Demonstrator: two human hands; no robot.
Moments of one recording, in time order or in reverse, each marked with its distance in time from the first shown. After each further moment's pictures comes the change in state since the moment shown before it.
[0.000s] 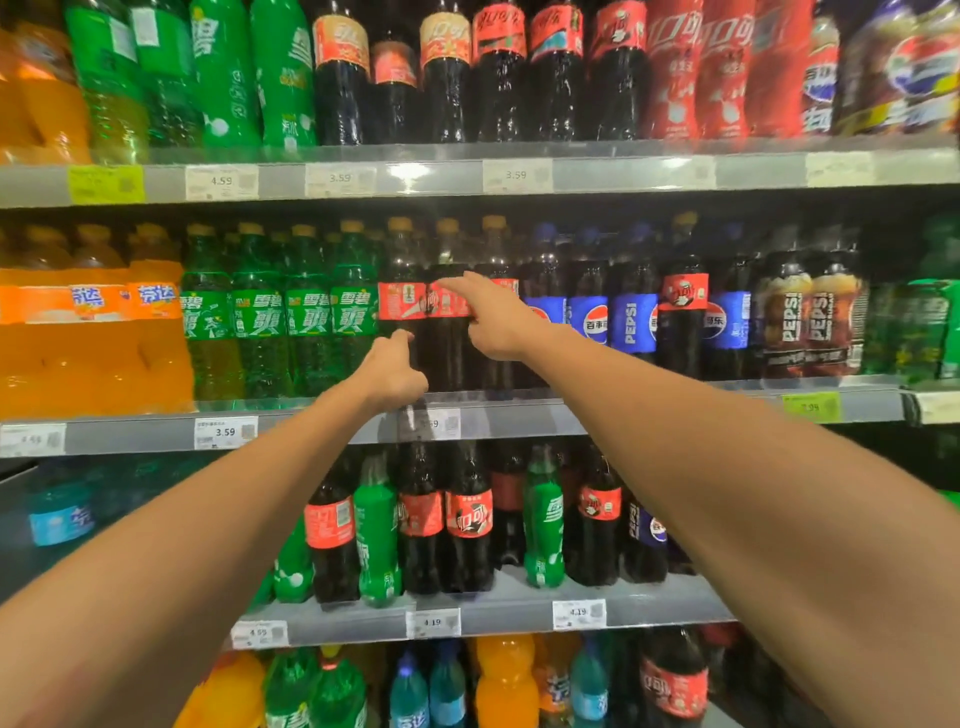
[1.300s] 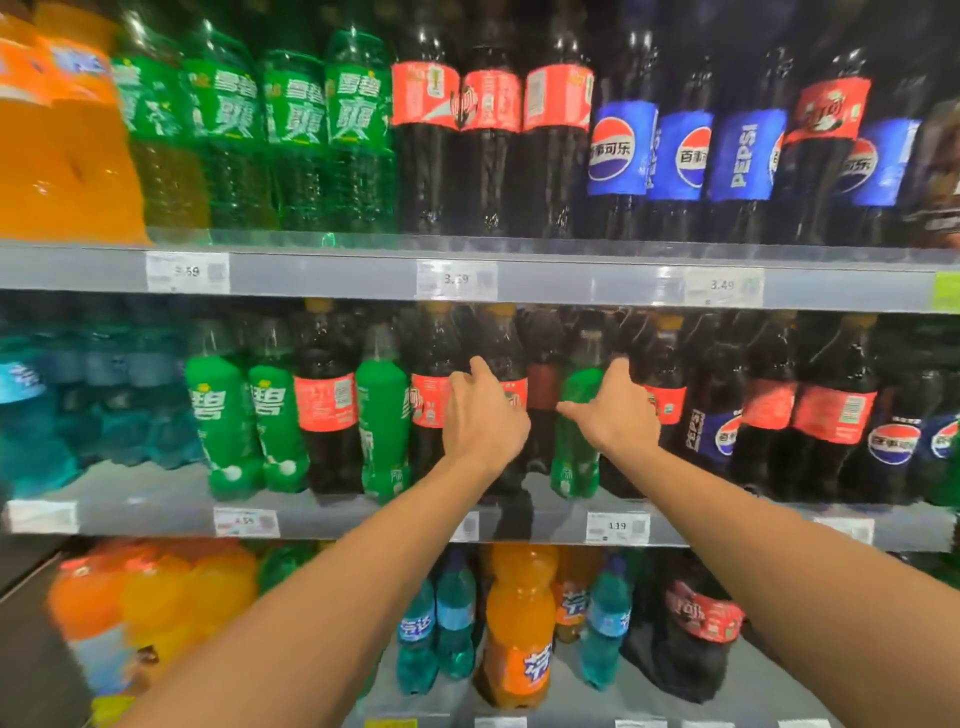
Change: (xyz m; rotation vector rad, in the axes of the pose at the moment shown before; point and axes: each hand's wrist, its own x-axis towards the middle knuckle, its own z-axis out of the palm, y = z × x) left_hand -0.046 -0.076 0.211 -0.094 0.123 -0.125; right_hand -0.141 0.119 0.204 0.049 0.182 0.689
